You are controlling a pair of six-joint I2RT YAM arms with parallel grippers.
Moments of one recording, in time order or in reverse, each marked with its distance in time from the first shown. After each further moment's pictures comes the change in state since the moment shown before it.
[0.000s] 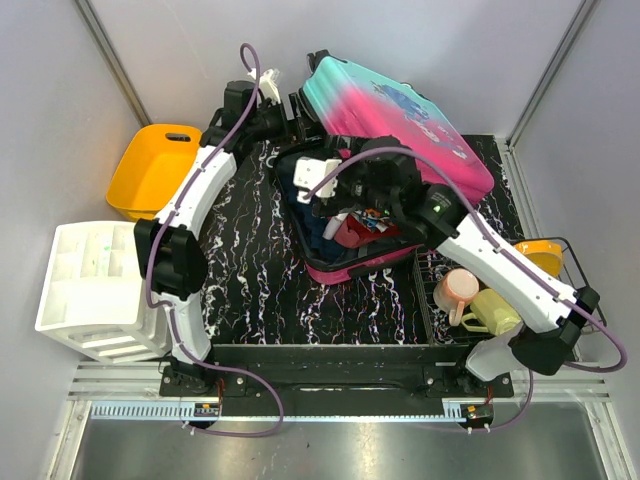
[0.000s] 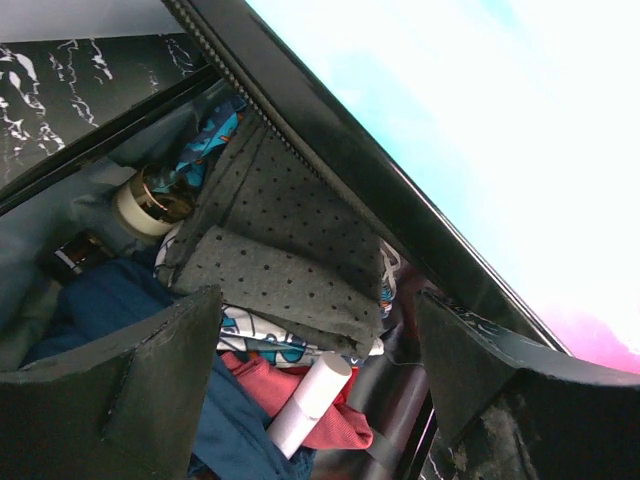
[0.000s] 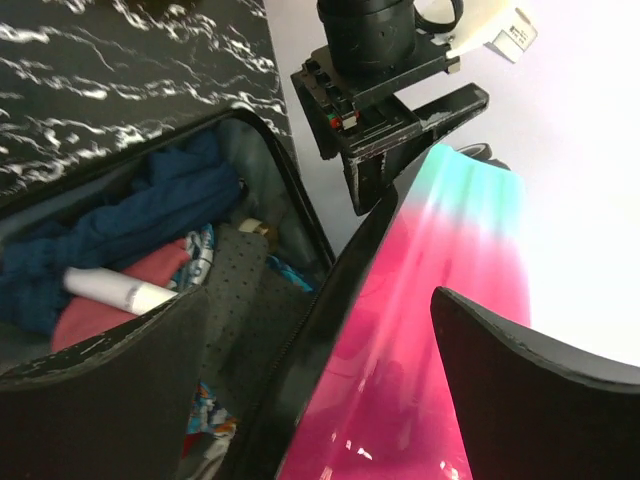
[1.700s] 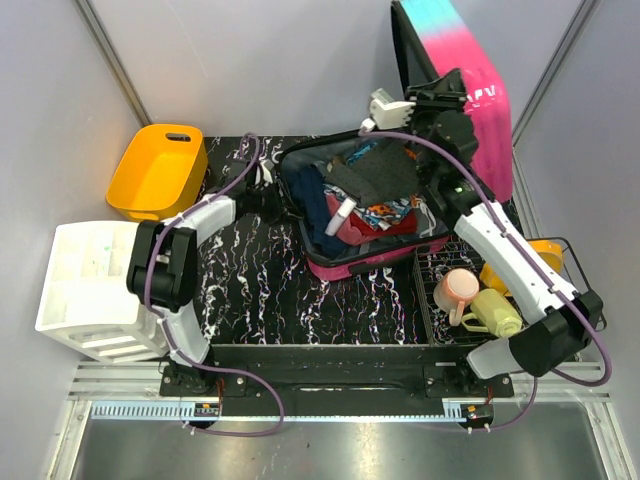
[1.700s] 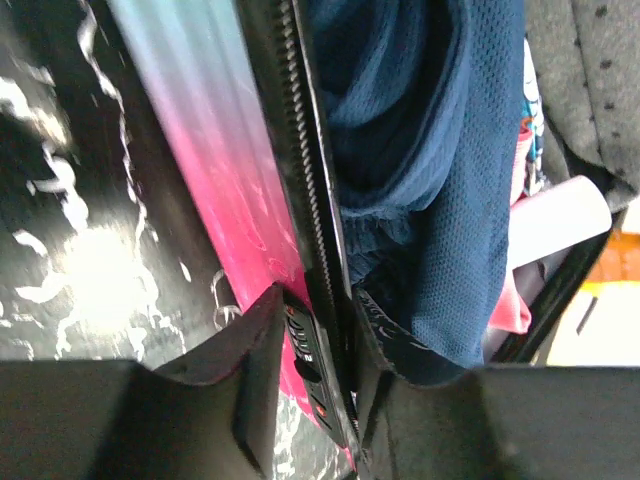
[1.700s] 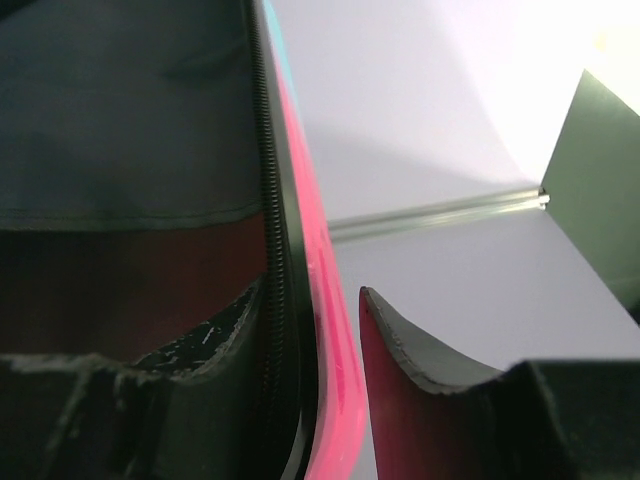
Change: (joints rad) left arm 0.021 -0.123 -0.734 0.155 0.025 -0.185; right arm -0.324 -0.018 -0.227 0.734 0.500 -0.715
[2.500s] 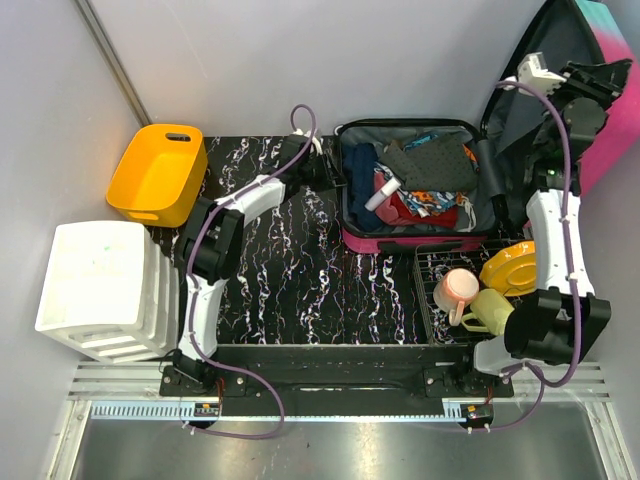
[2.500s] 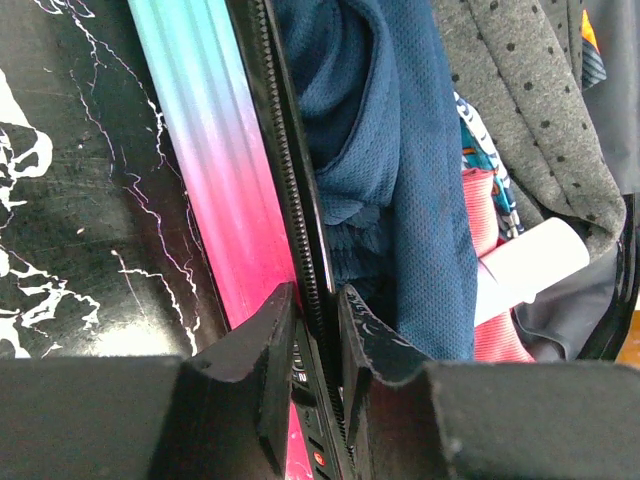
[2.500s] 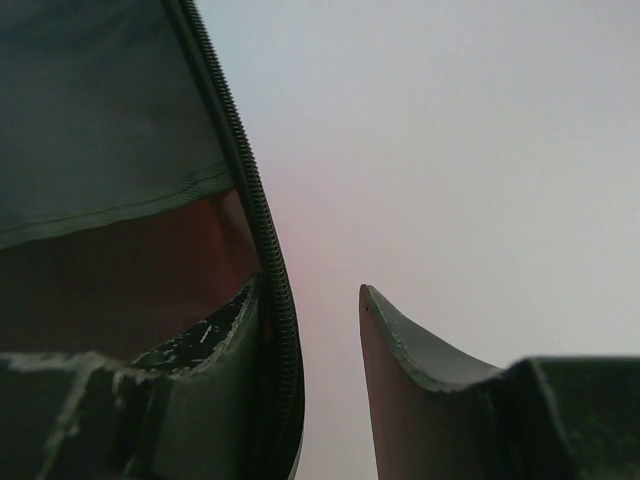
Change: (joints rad) left arm -0.194 0.386 0.526 0.140 -0.190 0.006; right arm -0.705 0.015 -0.035 0.204 -0.225 0.095
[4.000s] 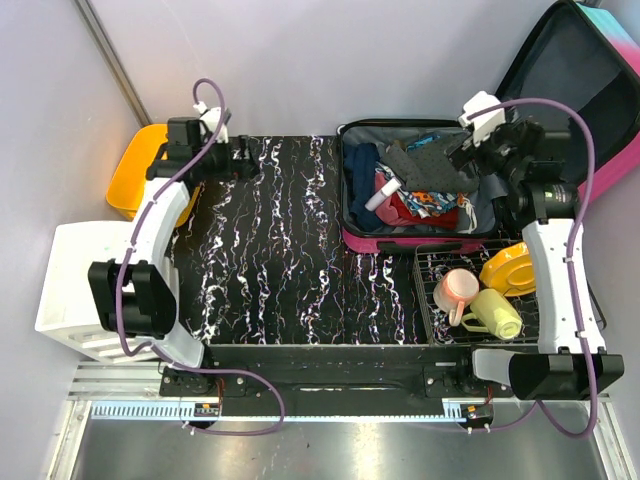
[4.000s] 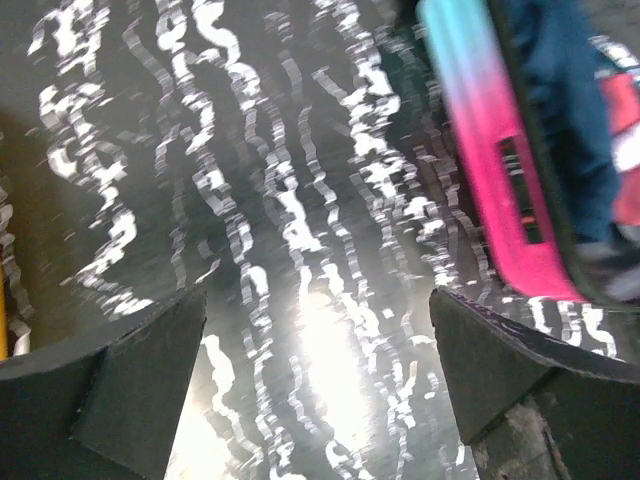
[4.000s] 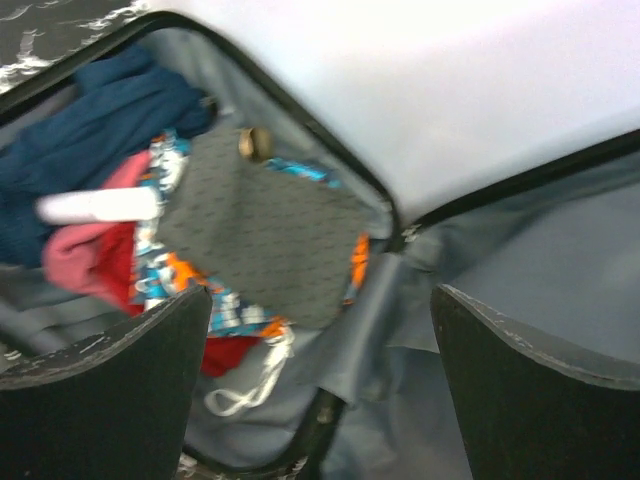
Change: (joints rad) left arm 0.359 -0.605 -0.224 -0.400 0.008 0.573; right arm 0.163 -0.203 0.071 -0.900 -0.646 0.857
